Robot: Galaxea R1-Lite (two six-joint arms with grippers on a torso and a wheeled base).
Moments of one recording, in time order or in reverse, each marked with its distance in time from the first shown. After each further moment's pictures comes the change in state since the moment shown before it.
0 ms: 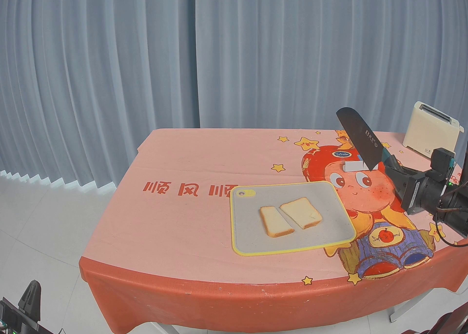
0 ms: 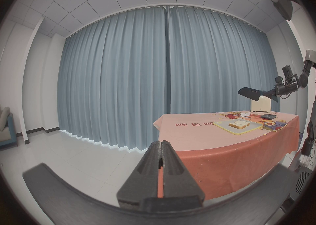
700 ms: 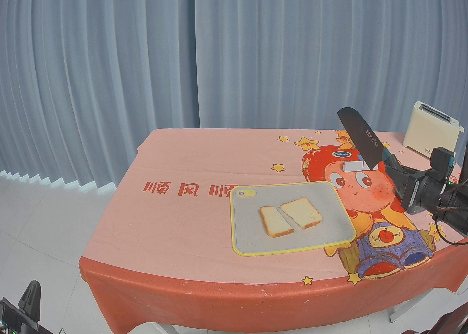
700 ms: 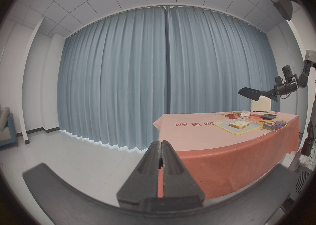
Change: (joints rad) left arm 0.000 0.000 0.000 0.000 0.000 0.000; right arm -0.010 0.008 -0.005 0.000 0.000 0.000
